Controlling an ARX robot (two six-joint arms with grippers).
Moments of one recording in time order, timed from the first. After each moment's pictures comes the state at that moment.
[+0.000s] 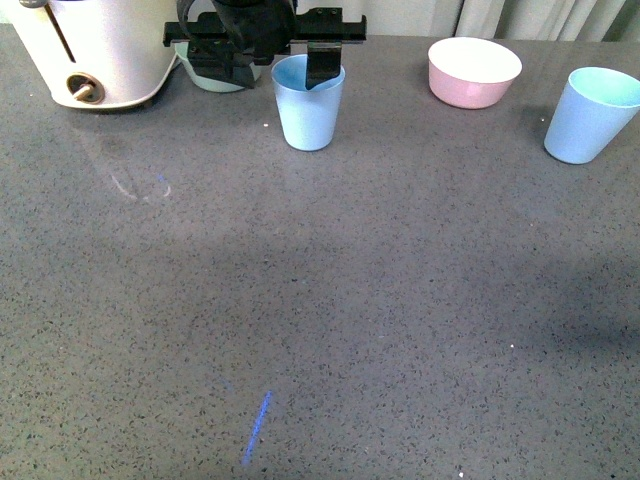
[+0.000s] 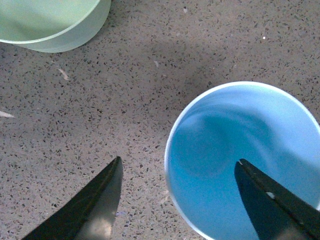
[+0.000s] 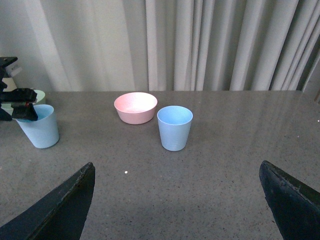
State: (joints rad) left arm -0.40 2.42 1.94 -0.44 -0.12 -0.28; right arm 0.00 0.01 0.02 0.00 0.00 -0.01
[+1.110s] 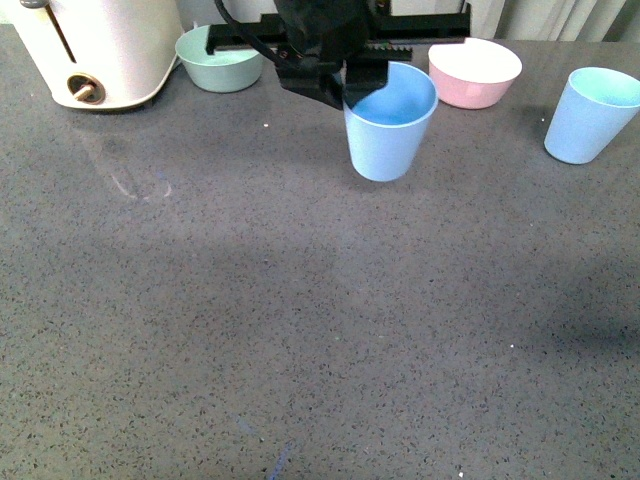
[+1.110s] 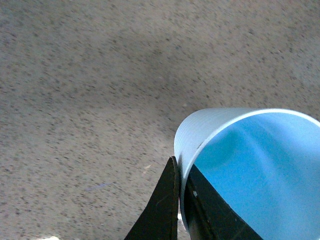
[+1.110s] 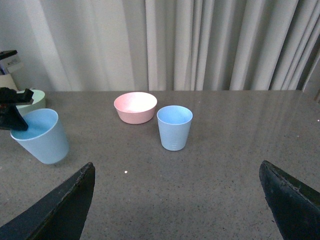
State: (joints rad) left arm -0.56 2.20 1.71 -0.48 -0.06 -0.38; right arm 0.00 0.01 0.02 0.00 0.00 -0.01
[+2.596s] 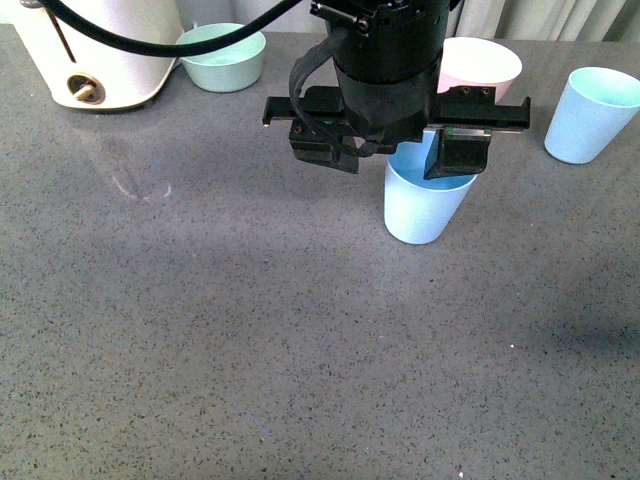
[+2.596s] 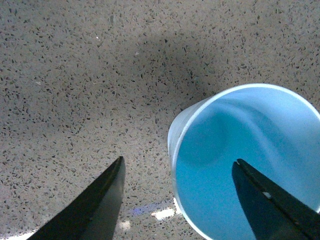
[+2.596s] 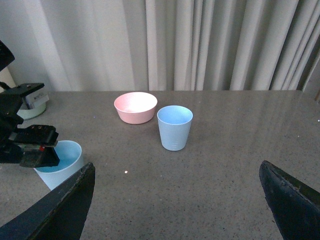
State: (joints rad) left arm -0.66 2.24 1.65 -0.45 -0.07 -0.42; right arm 0.00 0.01 0.02 0.00 0.00 -0.01
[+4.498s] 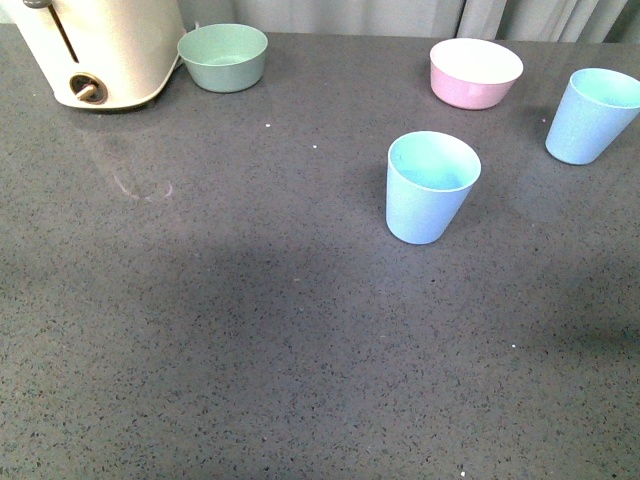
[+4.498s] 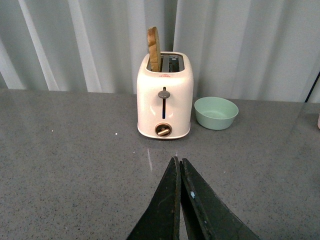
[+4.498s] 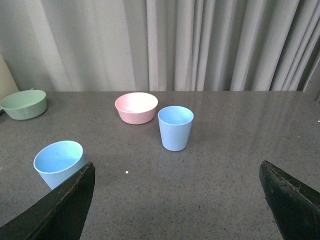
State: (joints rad) left arm 0.00 0.68 0.06 0.61 0.00 -0.01; right arm 0.00 0.01 0.02 0.00 0.00 -0.01
